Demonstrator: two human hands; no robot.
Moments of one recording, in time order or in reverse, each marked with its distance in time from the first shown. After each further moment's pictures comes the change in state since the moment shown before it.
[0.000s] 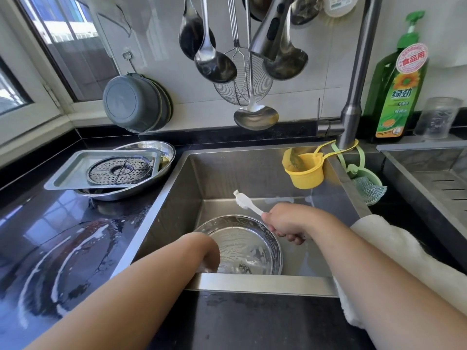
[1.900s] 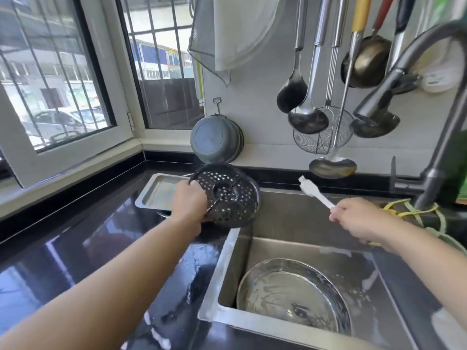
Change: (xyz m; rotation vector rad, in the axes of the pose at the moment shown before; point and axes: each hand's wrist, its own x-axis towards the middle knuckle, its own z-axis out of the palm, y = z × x) left_hand -0.100 -0.197 -0.047 -1.944 1.191 0.076; right_hand -0.051 -0.112 -0.028 -0.115 0.477 -0.191
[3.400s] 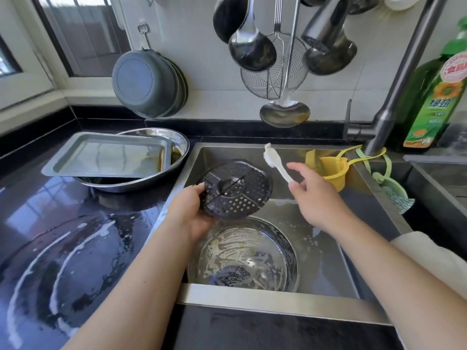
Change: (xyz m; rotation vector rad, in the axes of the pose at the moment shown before) left_hand -0.087 -0.069 0.098 -0.510 -0.348 -0.604; right_hand 0.014 0.083 0.050 0.198 0.199 -0.140
